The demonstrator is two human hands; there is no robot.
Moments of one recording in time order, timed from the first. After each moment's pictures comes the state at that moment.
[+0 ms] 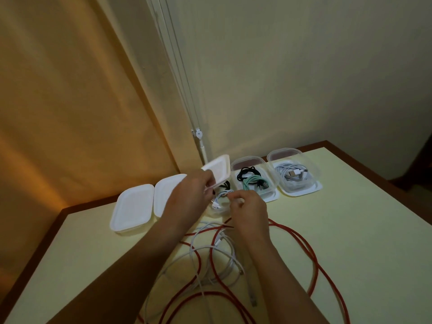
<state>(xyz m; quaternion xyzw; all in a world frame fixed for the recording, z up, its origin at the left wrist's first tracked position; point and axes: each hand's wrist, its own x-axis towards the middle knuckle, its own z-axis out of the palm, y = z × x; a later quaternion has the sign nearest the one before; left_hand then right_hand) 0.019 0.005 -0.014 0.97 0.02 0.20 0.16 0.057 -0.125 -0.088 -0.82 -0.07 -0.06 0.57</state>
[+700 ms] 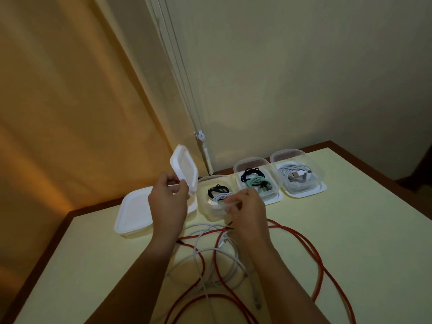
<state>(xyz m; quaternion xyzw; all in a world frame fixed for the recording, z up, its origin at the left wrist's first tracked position) 0.002 0.021 -0.024 0.80 0.23 0.37 0.42 0.055 -0.121 -0.084 -0.78 -0.11 -0.02 0.61</state>
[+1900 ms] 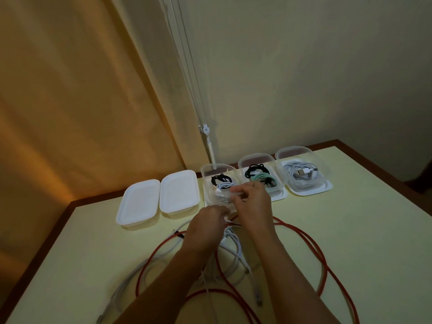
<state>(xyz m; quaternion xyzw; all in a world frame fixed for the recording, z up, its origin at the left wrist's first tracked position) 0.009 -0.015 -0.089 0.97 0.10 0.09 0.18 0.070 -0.122 -0.087 -0.80 -0.13 -0.05 0.58</state>
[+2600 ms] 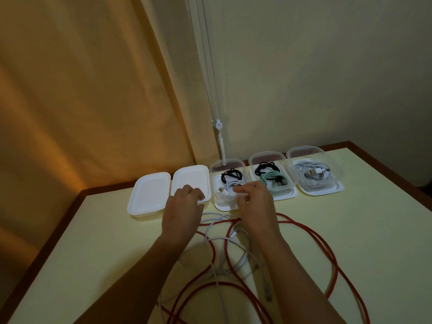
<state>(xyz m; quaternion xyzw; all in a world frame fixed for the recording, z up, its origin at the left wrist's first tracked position) -0.013 0.048 -0.073 0.97 0.18 0.17 0.05 0.058 -0.110 -0.089 -0.84 -0.15 -0.04 0.52</state>
